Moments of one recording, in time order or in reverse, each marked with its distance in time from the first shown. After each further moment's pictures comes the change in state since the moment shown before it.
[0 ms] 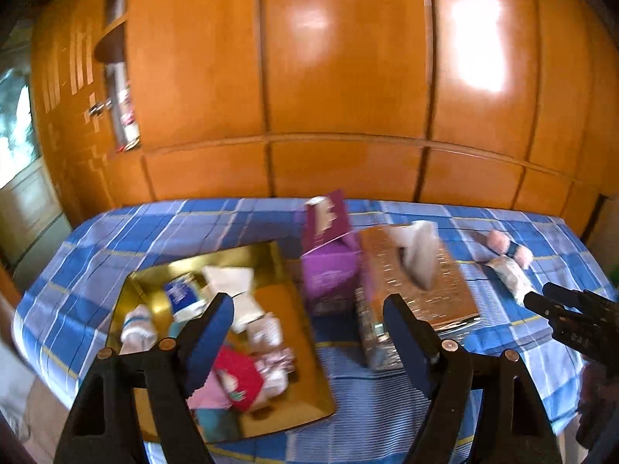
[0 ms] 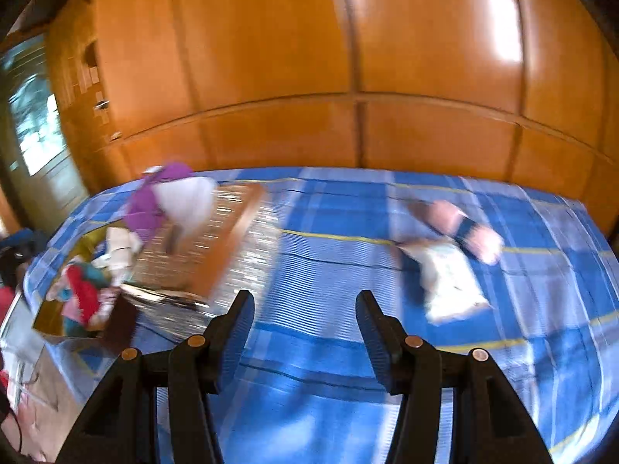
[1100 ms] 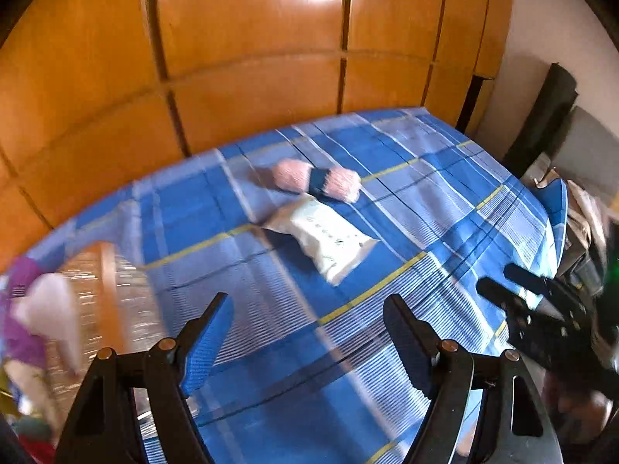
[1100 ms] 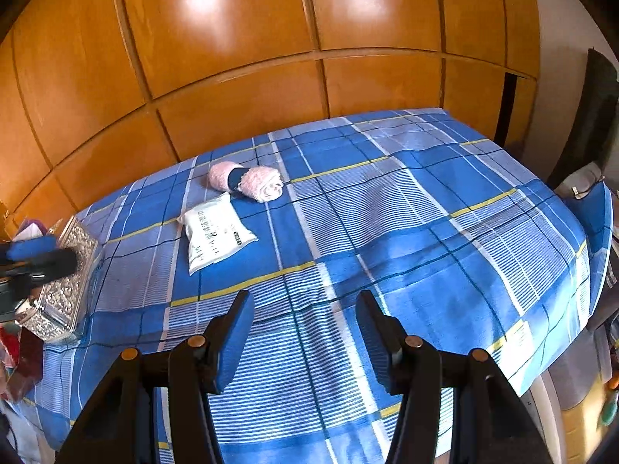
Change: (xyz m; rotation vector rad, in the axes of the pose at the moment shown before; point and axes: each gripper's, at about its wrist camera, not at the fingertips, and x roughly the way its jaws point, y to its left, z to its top) left arm 0.096 -0.280 0.019 0.355 0.297 -0.460; right arm -0.059 -0.172 -0.069 0.340 0.027 -0.311
